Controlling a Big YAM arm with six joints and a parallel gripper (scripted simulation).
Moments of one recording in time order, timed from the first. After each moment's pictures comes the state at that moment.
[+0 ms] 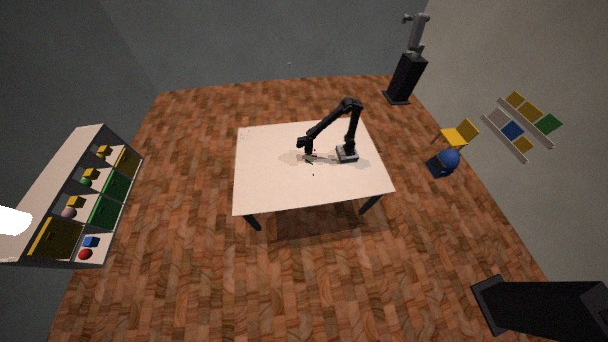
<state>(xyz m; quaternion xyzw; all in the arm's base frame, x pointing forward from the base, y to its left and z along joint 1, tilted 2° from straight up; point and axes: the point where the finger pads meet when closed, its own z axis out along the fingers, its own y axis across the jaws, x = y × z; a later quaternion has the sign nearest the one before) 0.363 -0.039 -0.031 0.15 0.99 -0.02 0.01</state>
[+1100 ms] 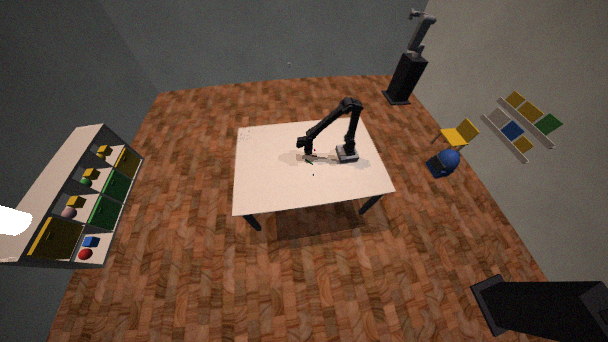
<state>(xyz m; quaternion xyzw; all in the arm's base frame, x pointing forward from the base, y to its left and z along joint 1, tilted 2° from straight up) 0.365 -0.039 -0.030 0.15 0.99 -0.02 0.01</state>
